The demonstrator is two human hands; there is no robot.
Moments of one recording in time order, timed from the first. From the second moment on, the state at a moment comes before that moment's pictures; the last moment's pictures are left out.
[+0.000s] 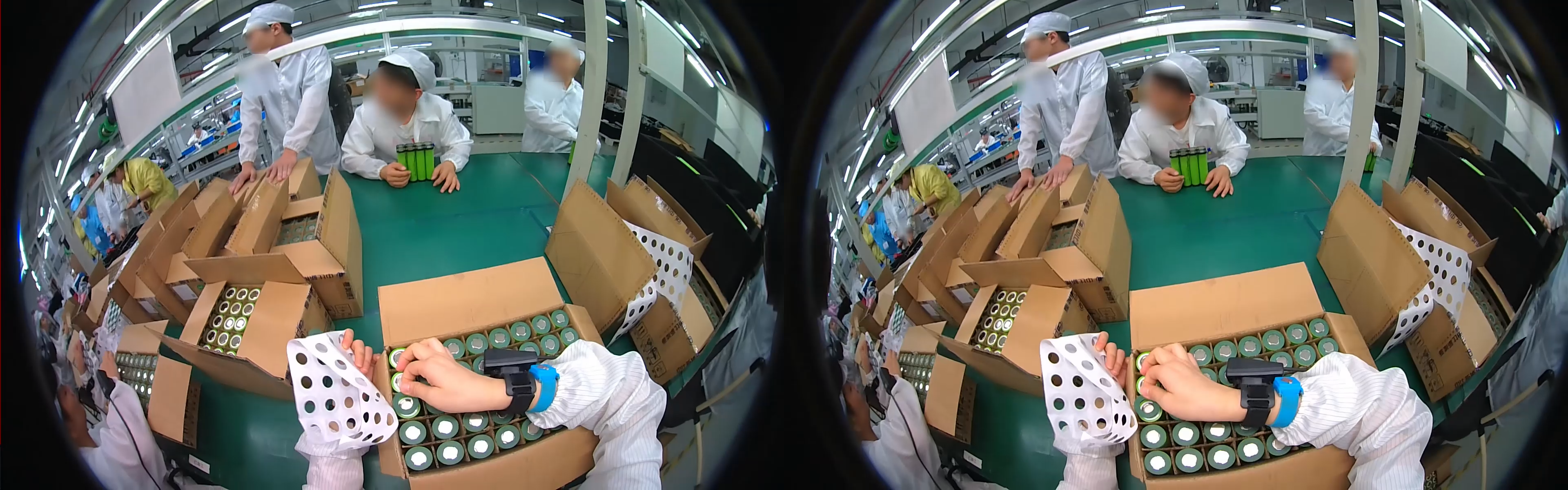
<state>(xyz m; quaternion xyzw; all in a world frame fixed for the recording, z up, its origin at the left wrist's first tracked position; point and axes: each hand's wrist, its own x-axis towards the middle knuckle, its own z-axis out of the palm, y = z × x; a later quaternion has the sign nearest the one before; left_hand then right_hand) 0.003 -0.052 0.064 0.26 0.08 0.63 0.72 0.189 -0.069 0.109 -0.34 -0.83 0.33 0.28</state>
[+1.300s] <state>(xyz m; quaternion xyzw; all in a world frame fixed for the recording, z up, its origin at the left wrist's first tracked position) -0.001 -0.043 0.050 0.26 0.04 0.61 0.75 0.183 -0.077 0.111 -0.33 -0.85 0.24 0.32</state>
